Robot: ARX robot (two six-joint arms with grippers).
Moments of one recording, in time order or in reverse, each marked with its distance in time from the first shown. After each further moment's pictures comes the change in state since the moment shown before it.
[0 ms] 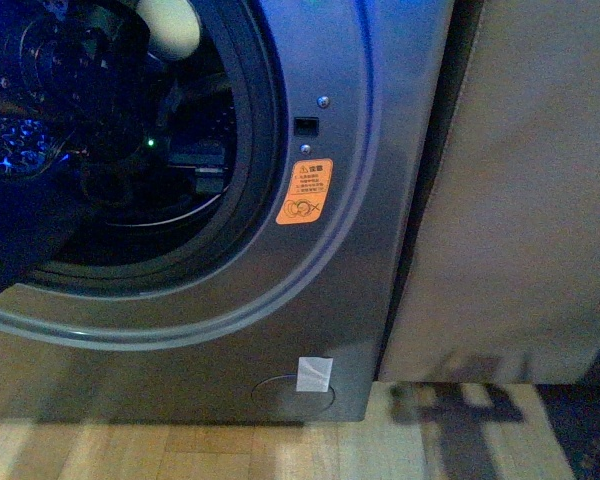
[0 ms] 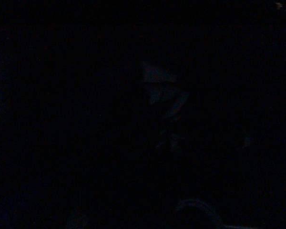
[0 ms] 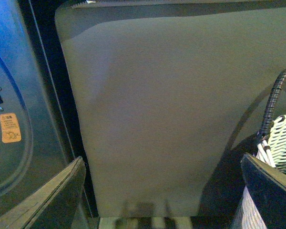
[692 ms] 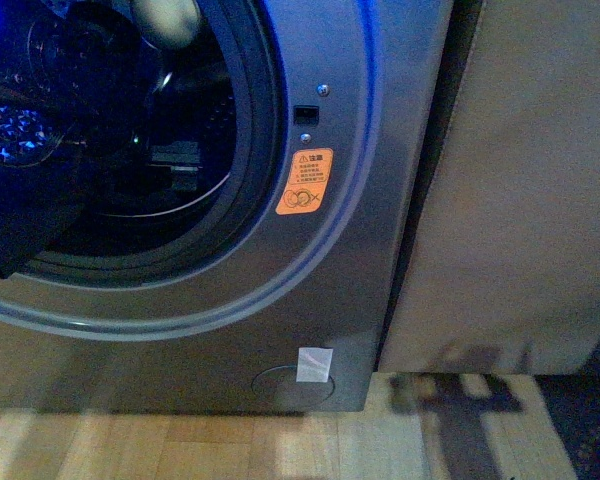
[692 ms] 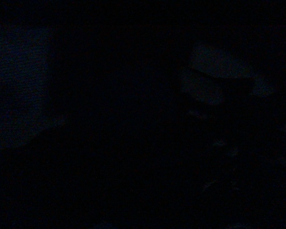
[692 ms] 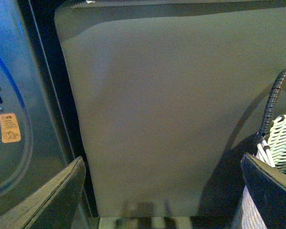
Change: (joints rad) left arm 0.045 0.089 0.123 -0.122 -0.114 -0.034; right arm 0.000 0.000 0.000 0.000 0.000 0.000
